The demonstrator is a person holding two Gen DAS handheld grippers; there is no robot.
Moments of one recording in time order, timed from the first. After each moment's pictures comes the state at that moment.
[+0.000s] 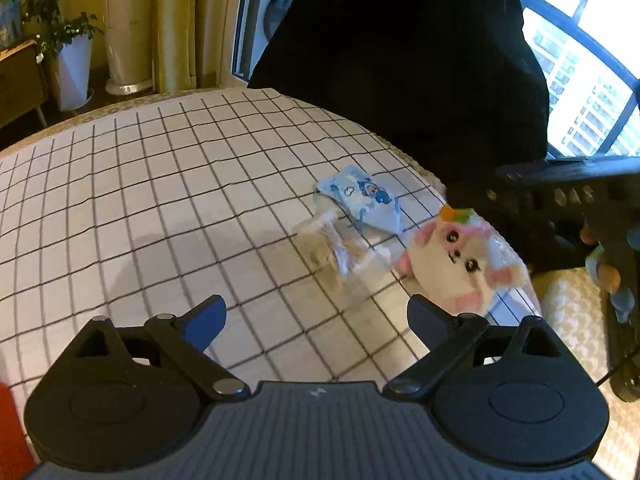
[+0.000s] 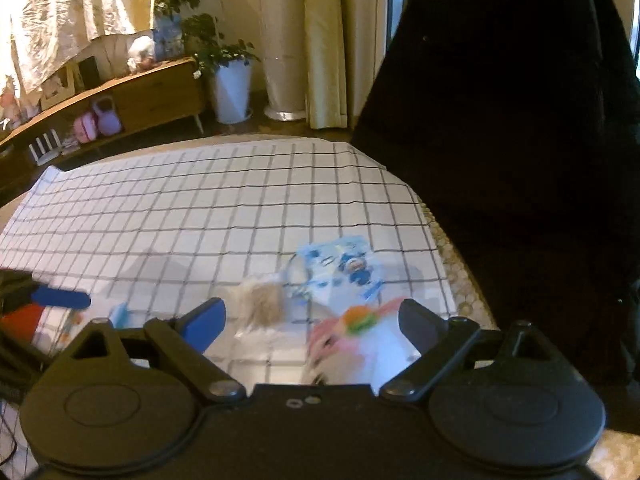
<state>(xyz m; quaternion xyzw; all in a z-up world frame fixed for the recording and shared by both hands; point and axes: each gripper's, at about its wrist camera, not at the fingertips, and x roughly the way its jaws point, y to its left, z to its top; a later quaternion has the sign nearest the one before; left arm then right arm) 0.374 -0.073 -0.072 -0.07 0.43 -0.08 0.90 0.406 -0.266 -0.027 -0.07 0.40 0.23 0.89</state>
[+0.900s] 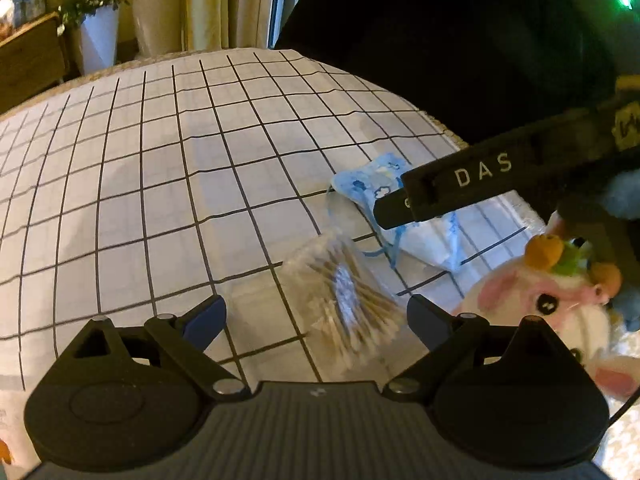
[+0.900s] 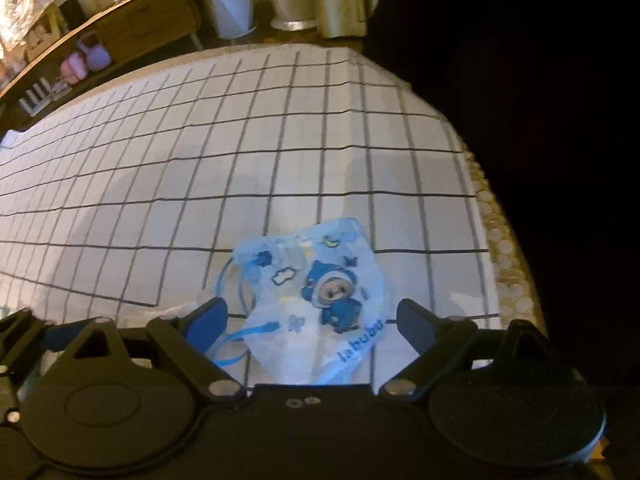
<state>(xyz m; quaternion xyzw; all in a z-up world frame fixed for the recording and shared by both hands) 0.470 -0.114 -0.148 -0.07 0.46 -0.01 0.89 0.537 -0.239 -0.113 -0.09 0.52 0.25 0.81</state>
